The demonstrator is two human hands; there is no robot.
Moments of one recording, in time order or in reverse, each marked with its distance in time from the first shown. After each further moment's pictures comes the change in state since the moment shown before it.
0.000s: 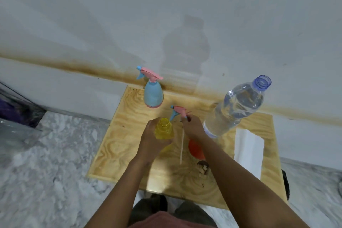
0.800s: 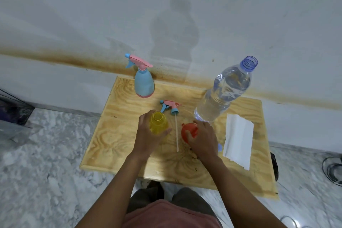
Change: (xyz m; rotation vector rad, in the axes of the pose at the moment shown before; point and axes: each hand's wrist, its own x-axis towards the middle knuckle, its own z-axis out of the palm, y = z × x) left_hand -0.018 -0.017 0.019 0.077 0.053 0.079; right_hand -0.096 0.055 -0.033 -0.393 0.206 -0.078
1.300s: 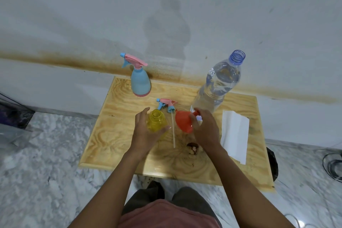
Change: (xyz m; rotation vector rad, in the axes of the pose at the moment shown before) left_hand -0.007 0.015 -0.002 -0.035 -0.044 -0.143; right_hand 0.006 -0.008 -0.034 0.237 0.130 -0.101
